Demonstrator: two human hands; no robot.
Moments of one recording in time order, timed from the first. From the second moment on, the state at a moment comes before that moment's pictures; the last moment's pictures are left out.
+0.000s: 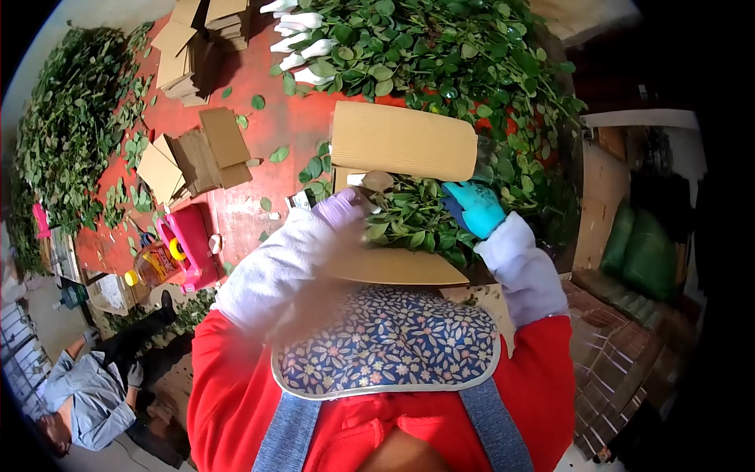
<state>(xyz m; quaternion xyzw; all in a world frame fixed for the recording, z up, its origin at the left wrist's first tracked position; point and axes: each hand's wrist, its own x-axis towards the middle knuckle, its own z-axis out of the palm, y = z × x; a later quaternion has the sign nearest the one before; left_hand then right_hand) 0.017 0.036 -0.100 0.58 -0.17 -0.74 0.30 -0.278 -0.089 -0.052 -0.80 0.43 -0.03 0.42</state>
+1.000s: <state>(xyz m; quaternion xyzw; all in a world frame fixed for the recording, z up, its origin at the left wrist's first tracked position) 0.010 0.015 0.017 0.56 -0.79 -0.25 0.02 -0.283 -0.075 -0.069 -0.94 0.27 0.11 0.18</state>
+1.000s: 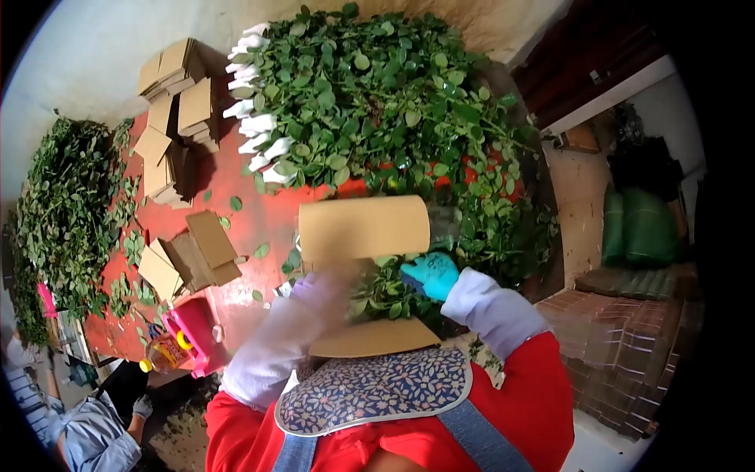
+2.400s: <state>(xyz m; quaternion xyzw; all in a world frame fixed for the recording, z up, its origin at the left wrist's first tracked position) 0.019 0.021 -0.053 0.56 -0.77 -0.27 0.12 -0.207 -0.389 0.175 -0.80 0.54 -0.22 -0.14</state>
